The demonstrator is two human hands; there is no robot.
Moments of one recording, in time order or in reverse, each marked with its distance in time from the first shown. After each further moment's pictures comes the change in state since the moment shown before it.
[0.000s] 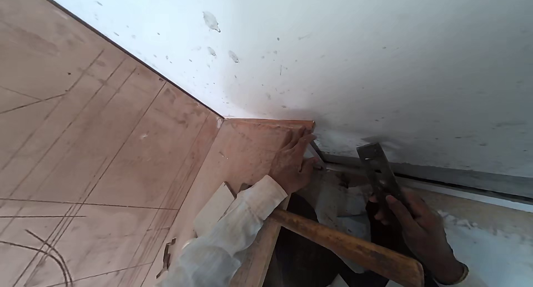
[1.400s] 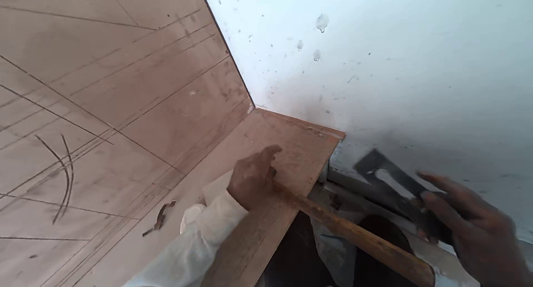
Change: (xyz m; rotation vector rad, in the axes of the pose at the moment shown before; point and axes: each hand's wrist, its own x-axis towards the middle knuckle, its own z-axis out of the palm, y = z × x) left_hand -0.107 0.001 -0.095 0.203 0.215 -0.266; right_hand 0.036 -0.128 -0.016 -0.052 -0.164 -0.097
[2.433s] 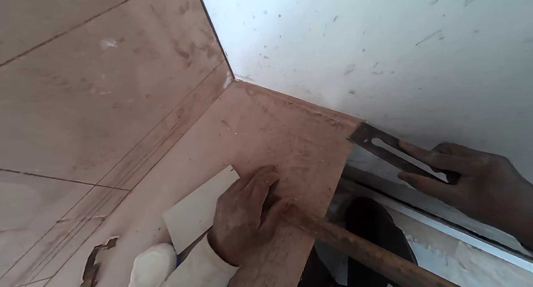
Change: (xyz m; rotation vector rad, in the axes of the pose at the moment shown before) left_hand -0.037 -0.042 0.047 -0.073 0.127 0.040; right_hand 0.092 -0.008 0.020 -1.001 -0.240 -0.337
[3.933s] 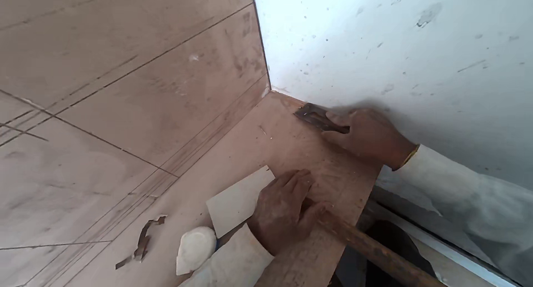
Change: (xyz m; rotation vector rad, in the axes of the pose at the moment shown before) left_hand 0.003 0.000 -0.001 -0.068 0.005 0.001; right_hand 0.159 -0.122 0.063 -0.039 -0.353 -0.037
